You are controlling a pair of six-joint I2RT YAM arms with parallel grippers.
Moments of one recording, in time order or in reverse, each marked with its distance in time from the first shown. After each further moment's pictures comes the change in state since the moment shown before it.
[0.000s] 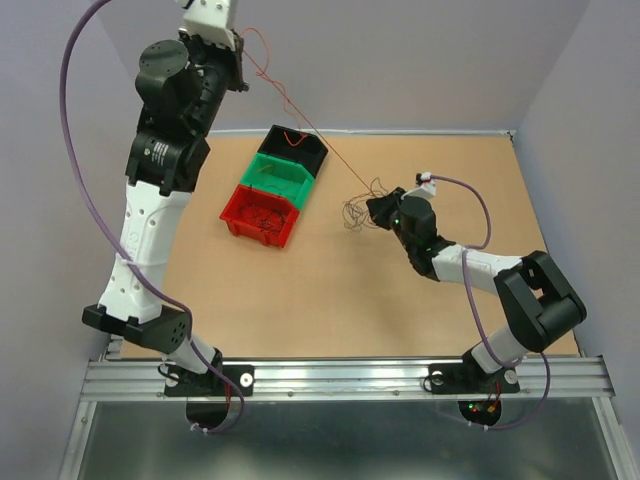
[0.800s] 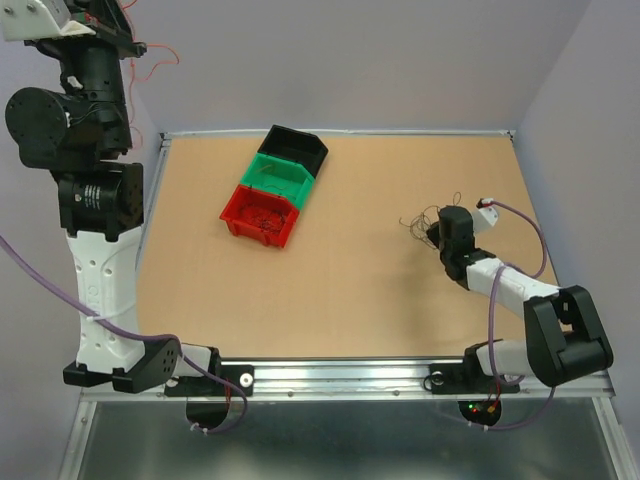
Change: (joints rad) left arm 0.283 -0.133 -0.013 0.351 -0.156 -0.188; right arm -0.292 -0.208 -0.150 -0.361 0.263 0.192
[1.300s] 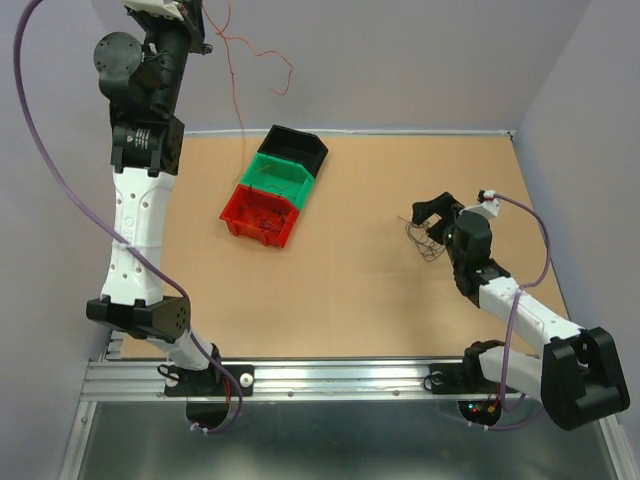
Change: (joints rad) left arm 0.002 0.180 0.004 -0.003 0.328 0.000; right arm 0.006 -0.250 -0.077 0.141 -0.237 -0.199
